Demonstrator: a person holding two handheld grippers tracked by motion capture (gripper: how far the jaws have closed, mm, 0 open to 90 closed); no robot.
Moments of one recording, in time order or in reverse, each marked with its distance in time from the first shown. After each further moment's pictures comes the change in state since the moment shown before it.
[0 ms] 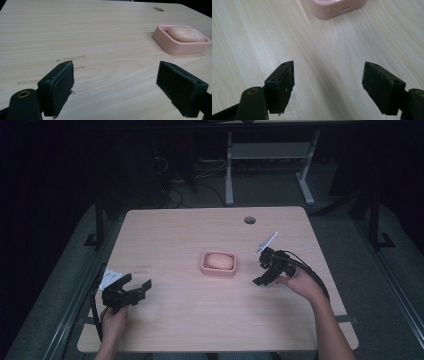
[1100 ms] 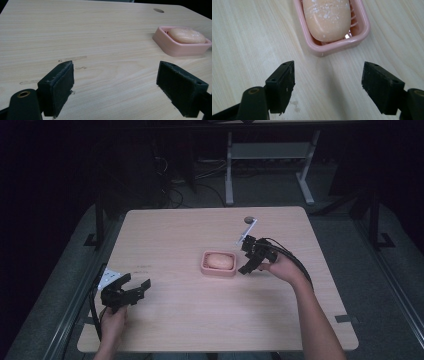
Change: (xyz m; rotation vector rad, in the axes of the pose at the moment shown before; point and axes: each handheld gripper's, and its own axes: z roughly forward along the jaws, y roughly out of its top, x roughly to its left) left arm 0.002 0.000 0.000 -0.009 0.001 -0.014; right arm -0.008 0.060 0.012 0.030 0.017 -0.048
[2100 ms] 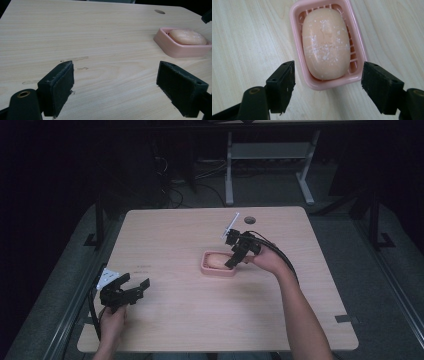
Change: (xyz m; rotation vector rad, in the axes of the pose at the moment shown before) left arm 0.002 0.001 -0.001 -0.001 0.005 -0.002; right arm -0.003 0.048 0.016 0.016 0.016 -0.049
